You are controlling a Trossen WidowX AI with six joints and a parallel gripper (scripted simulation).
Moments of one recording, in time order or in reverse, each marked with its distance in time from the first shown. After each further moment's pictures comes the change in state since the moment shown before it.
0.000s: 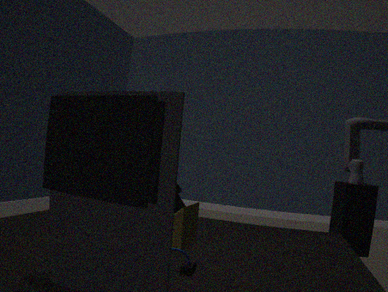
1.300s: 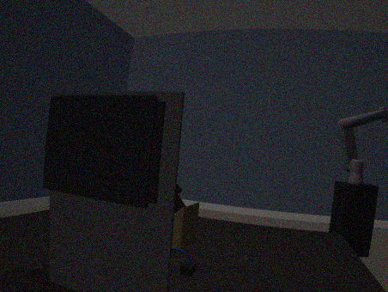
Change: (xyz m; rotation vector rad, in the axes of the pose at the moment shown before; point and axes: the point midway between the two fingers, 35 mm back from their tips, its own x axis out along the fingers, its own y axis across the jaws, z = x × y) arm 0.014 0.001 0.005 -0.001 -0.002 0.005
